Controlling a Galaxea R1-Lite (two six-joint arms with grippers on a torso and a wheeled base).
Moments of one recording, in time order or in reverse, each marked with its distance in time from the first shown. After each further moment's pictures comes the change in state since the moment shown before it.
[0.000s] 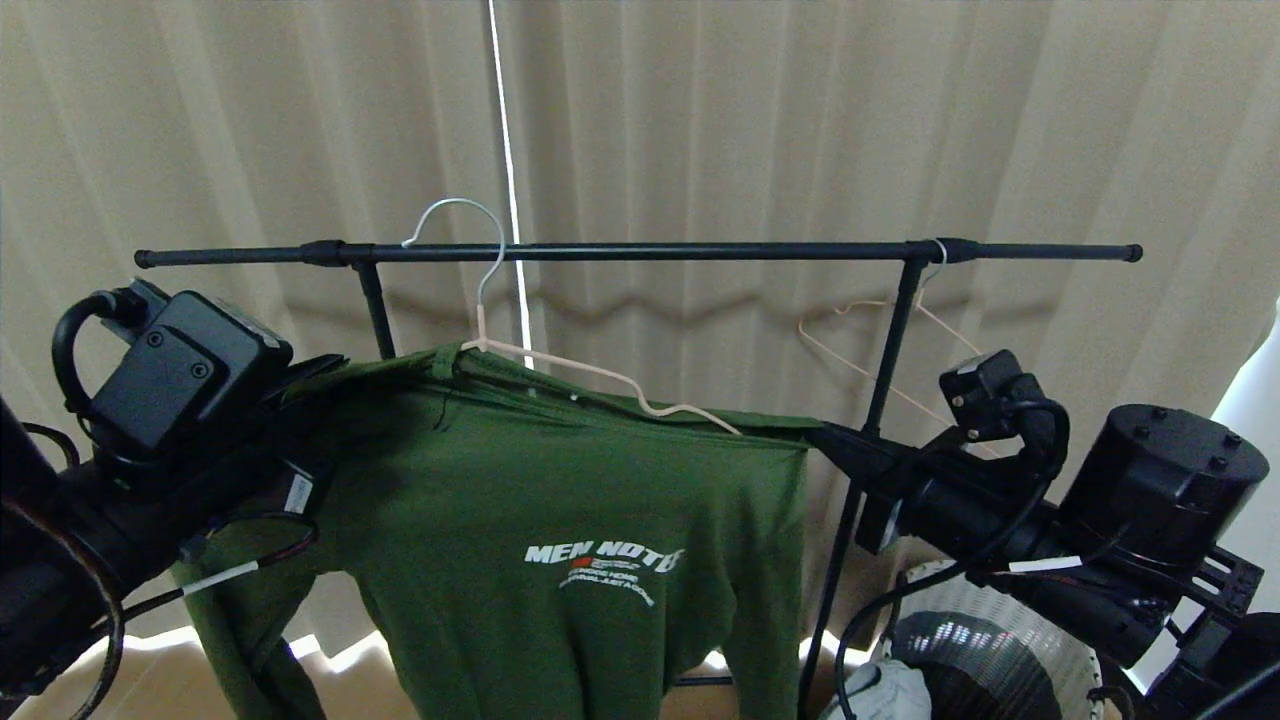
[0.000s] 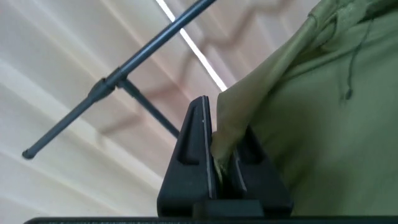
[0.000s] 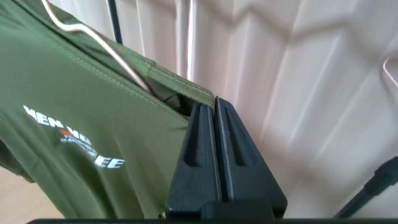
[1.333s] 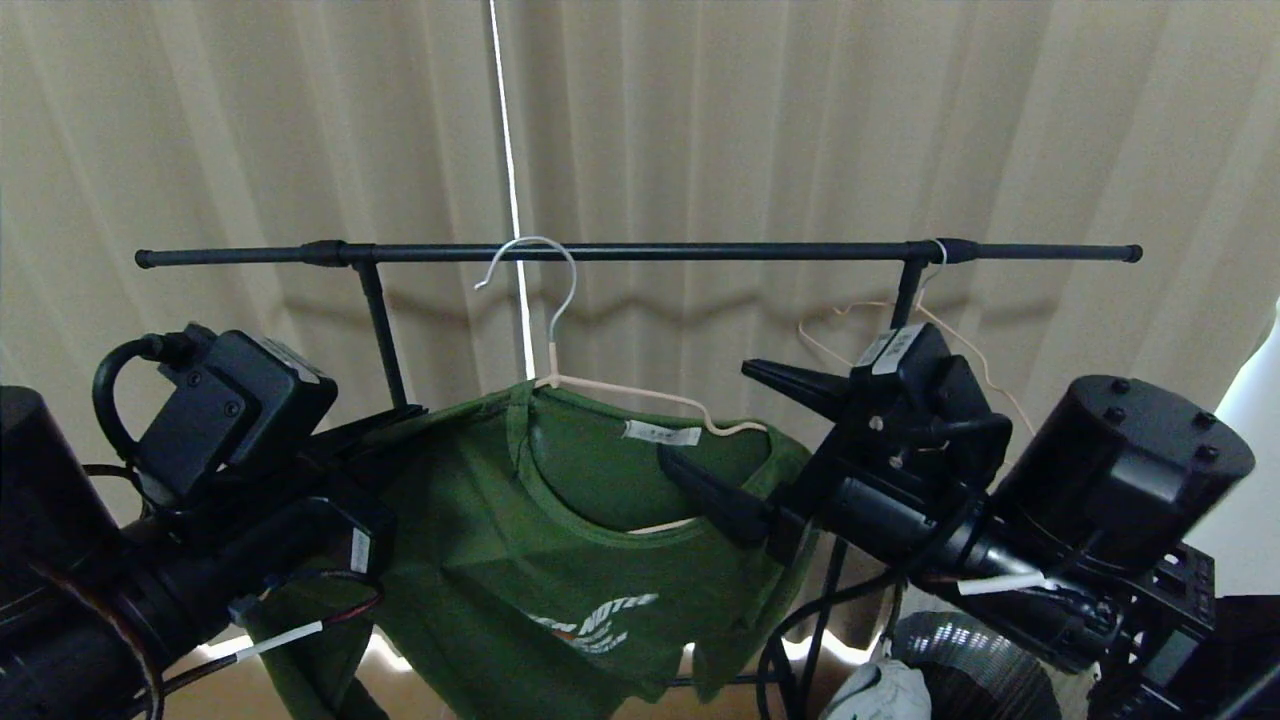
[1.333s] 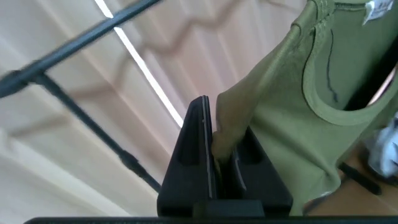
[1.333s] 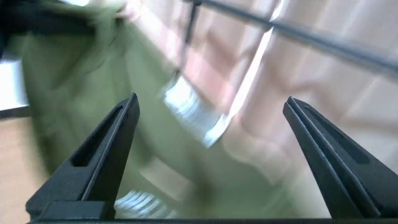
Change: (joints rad) left arm -0.191 0.015 0.046 0.000 0.004 -0.232; right arm 0.223 0.019 -0.180 0.033 0.017 -0.214
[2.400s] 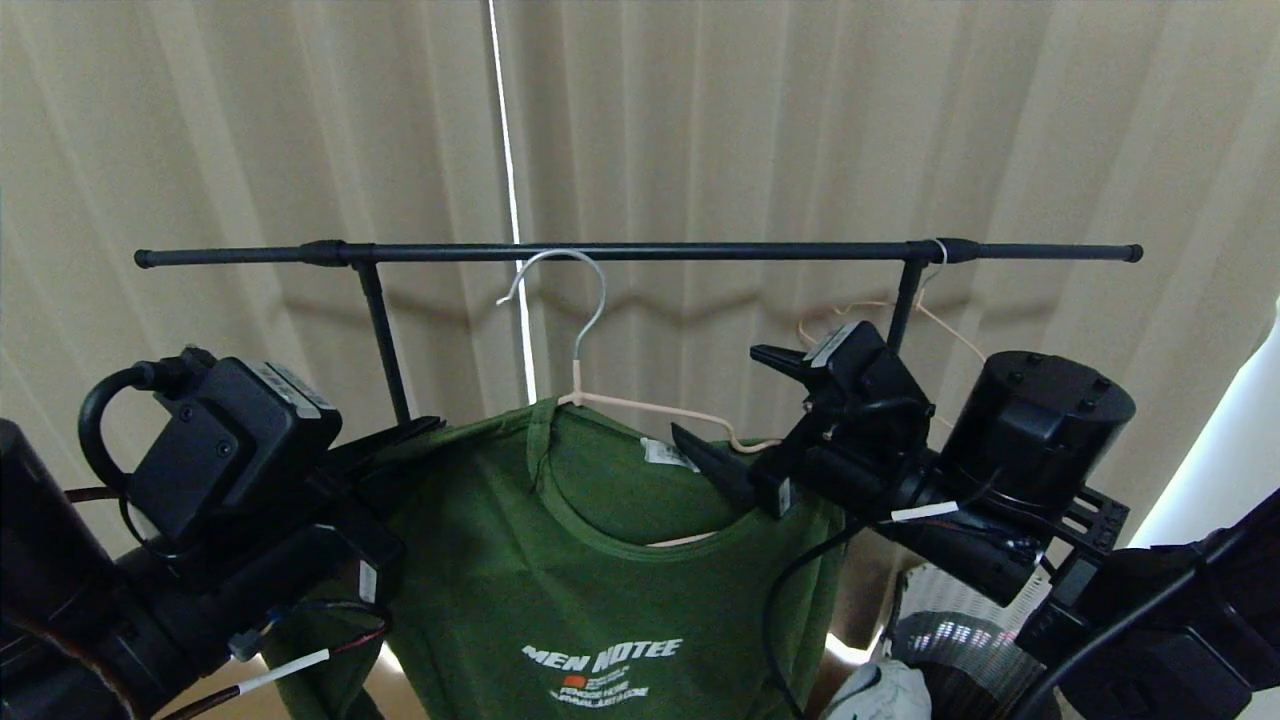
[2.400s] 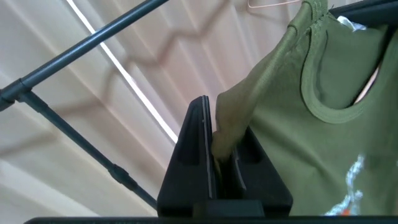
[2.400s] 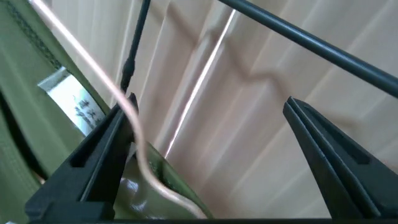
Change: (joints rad) left arm -0.064 -0.006 0.043 -0.072 -0.007 0.026; right arm -0.087 0.094 -0.083 0.041 0.002 -0.136
